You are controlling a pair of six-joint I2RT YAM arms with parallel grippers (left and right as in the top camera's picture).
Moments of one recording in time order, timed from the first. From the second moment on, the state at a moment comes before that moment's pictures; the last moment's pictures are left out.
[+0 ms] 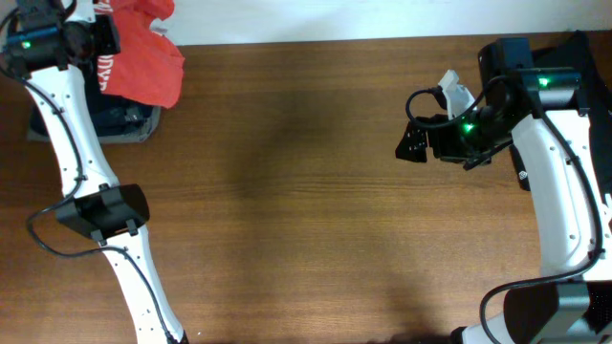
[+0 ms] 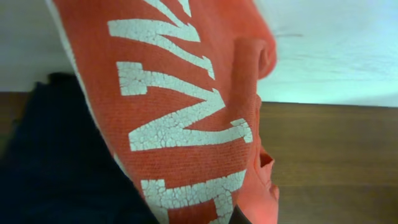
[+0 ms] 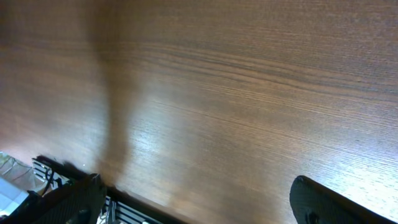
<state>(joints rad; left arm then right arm) 0.29 2.66 3.12 -1.20 0.28 0.12 -0.01 1.69 1.77 -1.49 -0.44 -0.04</state>
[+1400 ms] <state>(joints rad) 0.53 2.84 3.02 -1.16 0.23 0.06 -0.01 1.69 1.77 -1.51 -0.44 -0.03</state>
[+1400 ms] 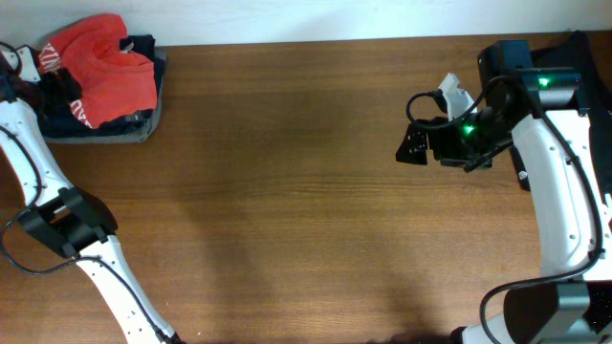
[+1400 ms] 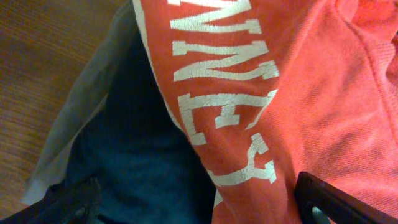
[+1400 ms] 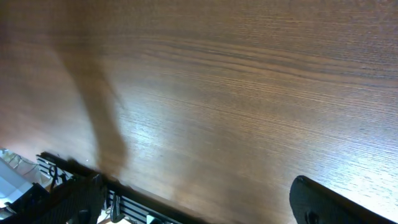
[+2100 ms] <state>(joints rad) 0.42 2.62 3.04 -0.84 0.23 -0.01 -0.01 1.69 1.77 -1.51 -0.44 -0.03</state>
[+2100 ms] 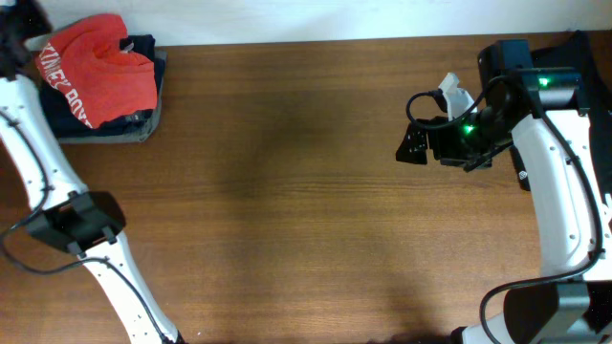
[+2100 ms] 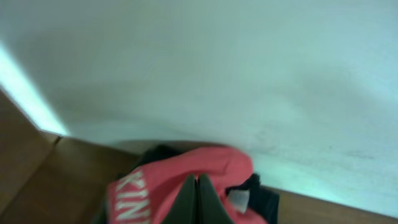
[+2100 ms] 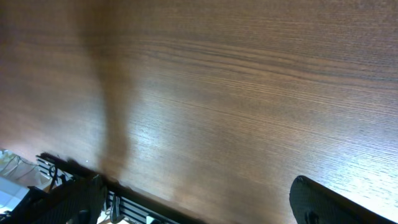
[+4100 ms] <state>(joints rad) 0.38 2.92 3.02 -1.20 -0.08 -0.15 -0.01 1.69 1.77 -1.49 -0.44 -0.03</state>
